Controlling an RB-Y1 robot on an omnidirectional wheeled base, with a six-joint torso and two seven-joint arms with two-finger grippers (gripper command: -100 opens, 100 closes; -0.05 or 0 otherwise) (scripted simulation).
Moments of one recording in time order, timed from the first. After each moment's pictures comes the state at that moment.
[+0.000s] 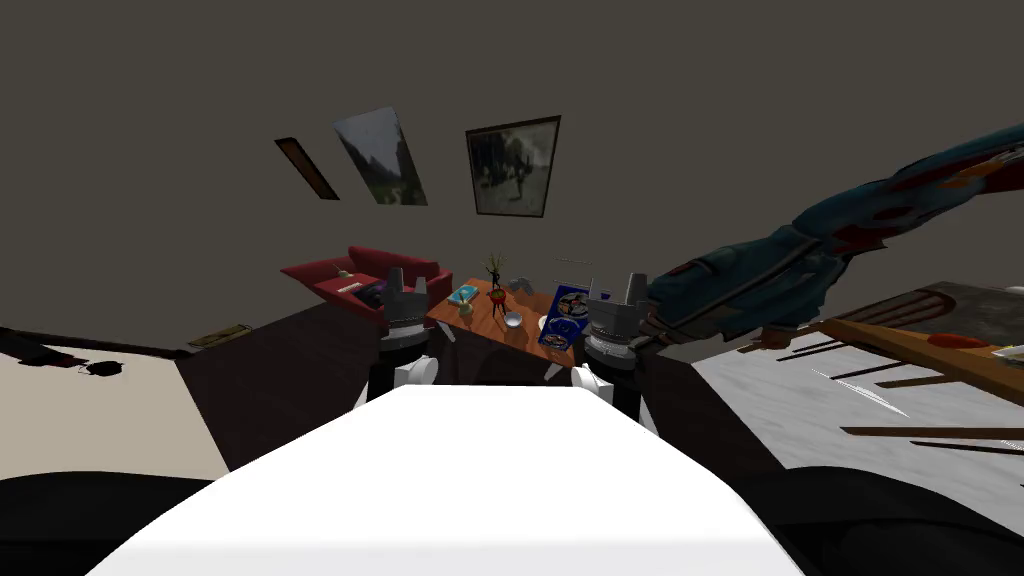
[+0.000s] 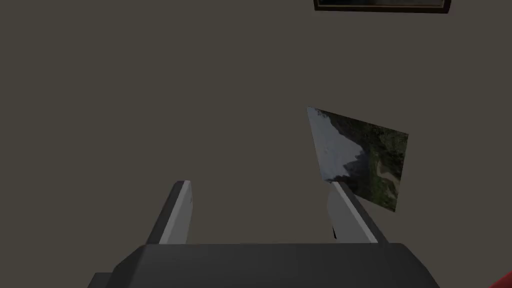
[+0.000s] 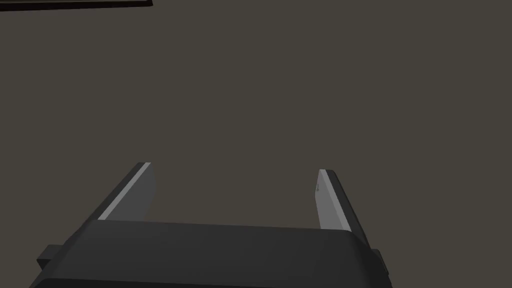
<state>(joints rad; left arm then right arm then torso) 0.47 0.00 -0.02 -2.31 0.05 -0.49 -0.07 0.54 -0.02 0.04 -2.39 0.02 -0.65 -0.09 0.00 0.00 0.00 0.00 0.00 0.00</state>
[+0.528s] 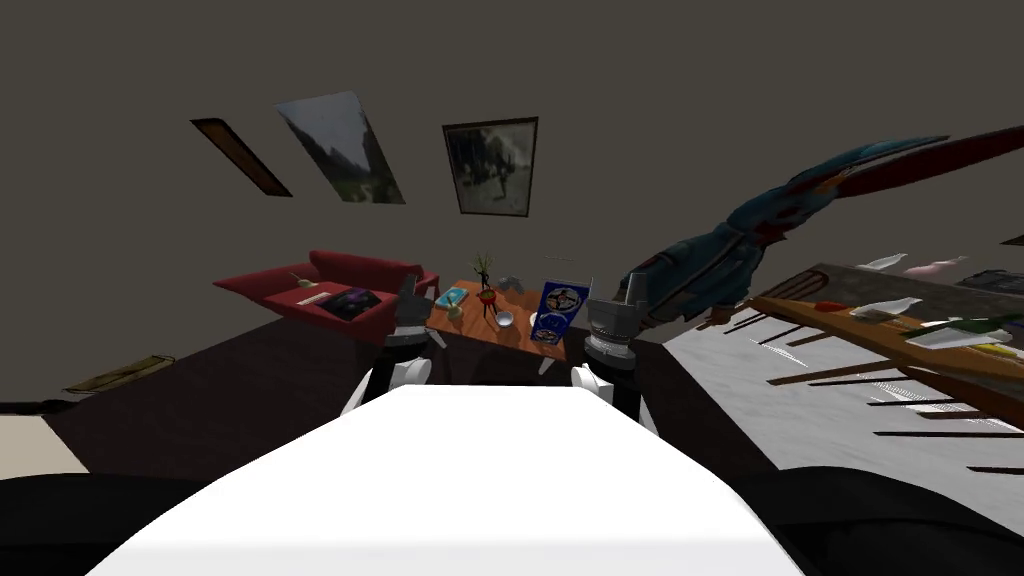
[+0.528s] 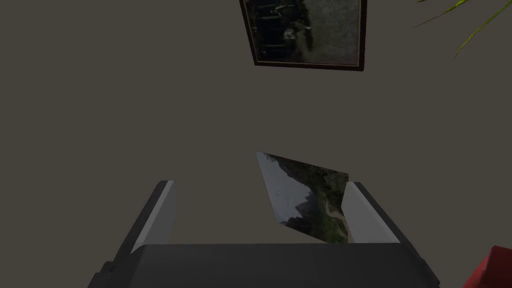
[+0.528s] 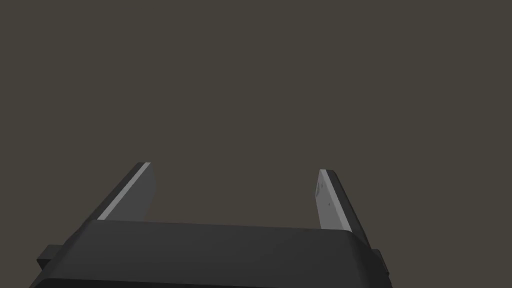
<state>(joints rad) 0.45 0.12 0.03 -2.21 0.07 -0.40 -0.02 0.54 -0.02 0.04 -2.39 0.02 -0.65 -0.09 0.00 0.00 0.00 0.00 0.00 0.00</state>
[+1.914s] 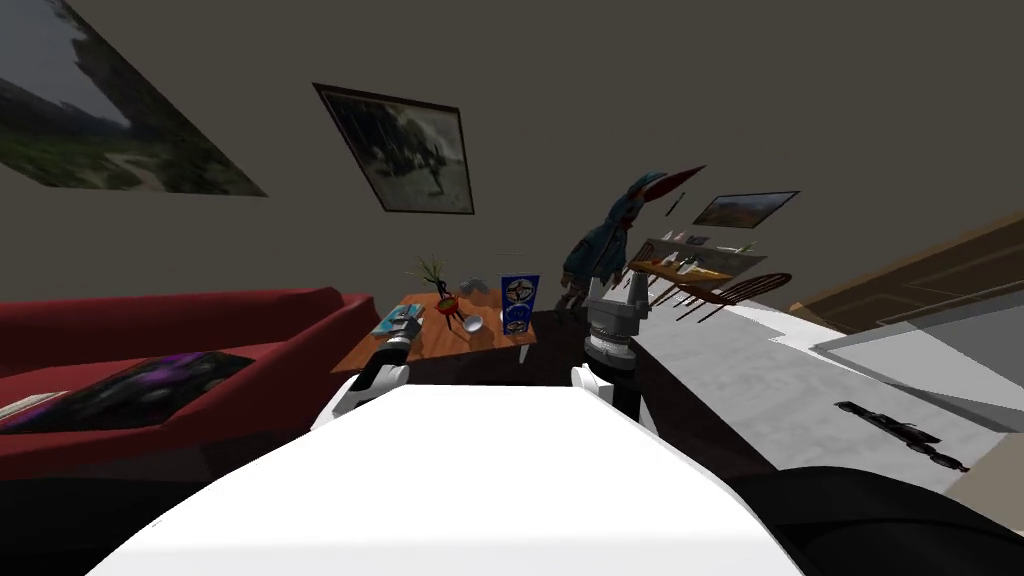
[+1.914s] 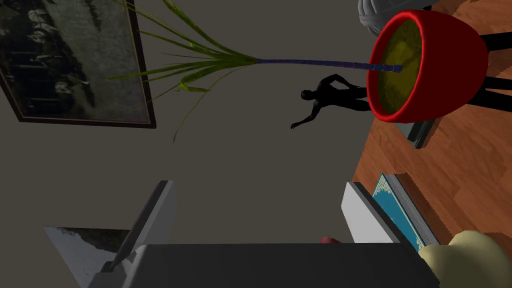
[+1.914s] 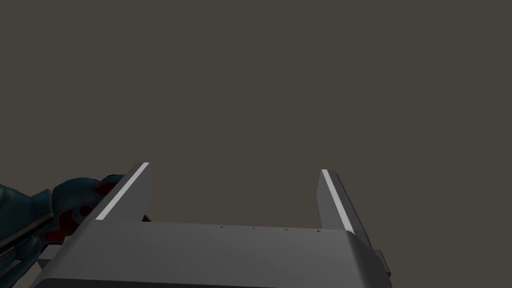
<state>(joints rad) 0.40 0.26 0.24 -1.83 0.16 -0.09 0.21 0.54 -0.02 0.04 -2.39 0.02 -0.65 -0.09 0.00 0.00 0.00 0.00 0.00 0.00</state>
